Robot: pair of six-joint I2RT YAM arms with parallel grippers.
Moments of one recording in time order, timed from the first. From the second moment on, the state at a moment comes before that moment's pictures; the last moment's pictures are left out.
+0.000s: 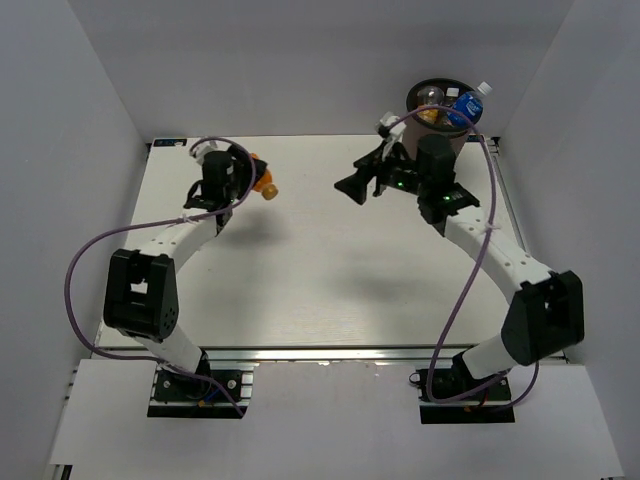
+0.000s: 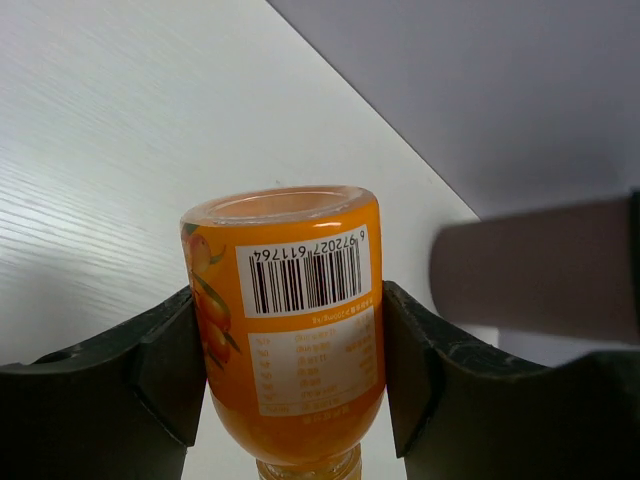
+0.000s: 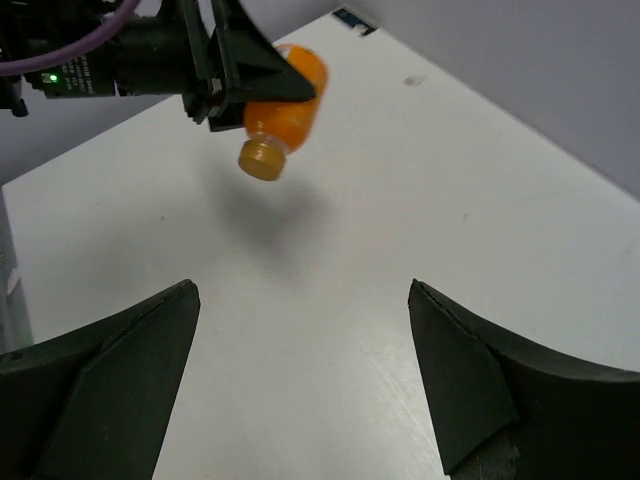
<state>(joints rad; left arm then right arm) -0.17 1.64 1.11 0.13 -0.09 -0.89 0.40 1.44 1.22 0.11 -0.65 0.04</state>
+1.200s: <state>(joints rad) -0.57 1.50 0.92 0.43 -0.31 -1.00 0.56 1.58 1.17 0.15 -0.41 0.27</state>
